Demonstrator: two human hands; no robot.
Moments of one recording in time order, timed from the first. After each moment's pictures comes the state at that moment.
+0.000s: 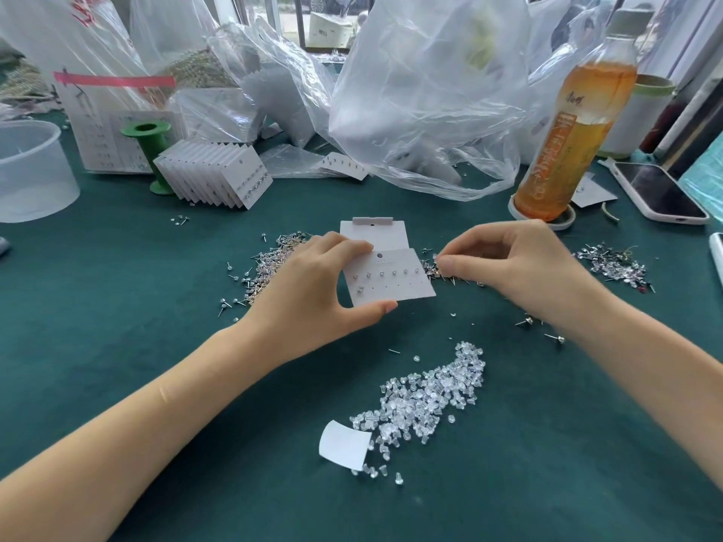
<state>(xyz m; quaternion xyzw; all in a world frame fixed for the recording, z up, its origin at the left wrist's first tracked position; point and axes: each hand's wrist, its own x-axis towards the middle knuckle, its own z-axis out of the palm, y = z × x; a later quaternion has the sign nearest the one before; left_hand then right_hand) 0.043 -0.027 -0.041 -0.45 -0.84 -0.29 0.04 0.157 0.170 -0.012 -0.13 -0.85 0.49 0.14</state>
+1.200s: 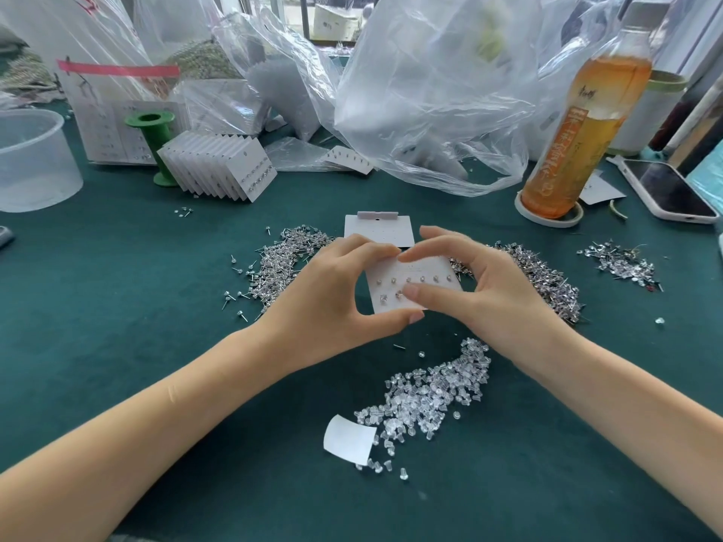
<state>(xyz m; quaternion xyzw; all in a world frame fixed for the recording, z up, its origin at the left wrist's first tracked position) 0.059 -0.025 -0.037 -0.49 -0.80 -0.34 0.00 0.161 0.126 -0.023 -0.10 -0.83 0.53 0.14</state>
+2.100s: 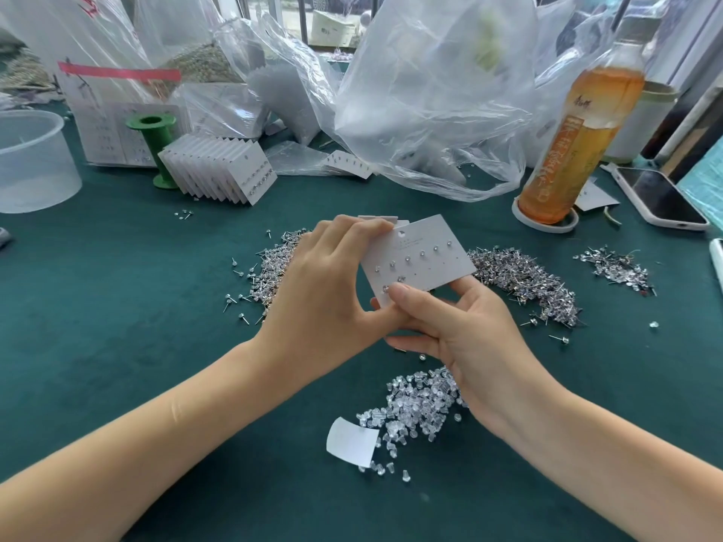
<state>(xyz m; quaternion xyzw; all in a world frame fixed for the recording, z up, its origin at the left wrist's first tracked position) 0.070 -0.024 -0.030 -0.45 -0.79 -0.36 0.17 0.171 0.082 -0.026 -0.16 -0.57 0.79 0.15</state>
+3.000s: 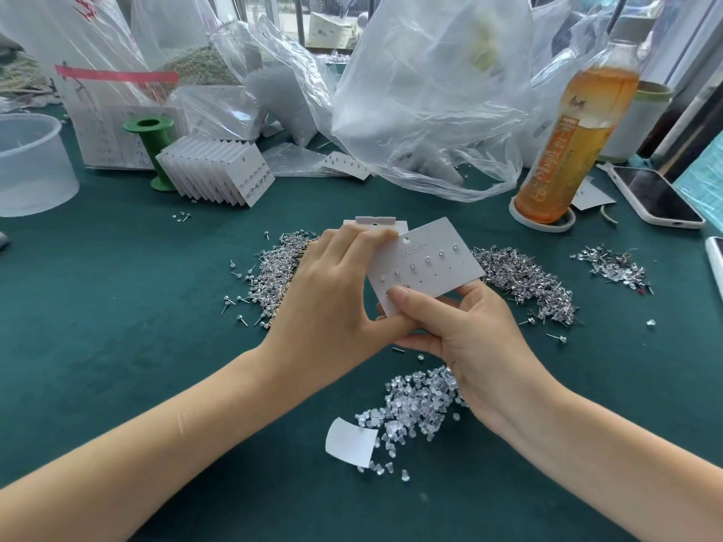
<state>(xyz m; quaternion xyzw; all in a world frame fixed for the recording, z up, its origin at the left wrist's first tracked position) 0.077 -0.023 -0.033 -0.46 -0.80 -0.34 0.17 0.169 0.085 -0.034 -0.17 -0.57 0.79 0.17</state>
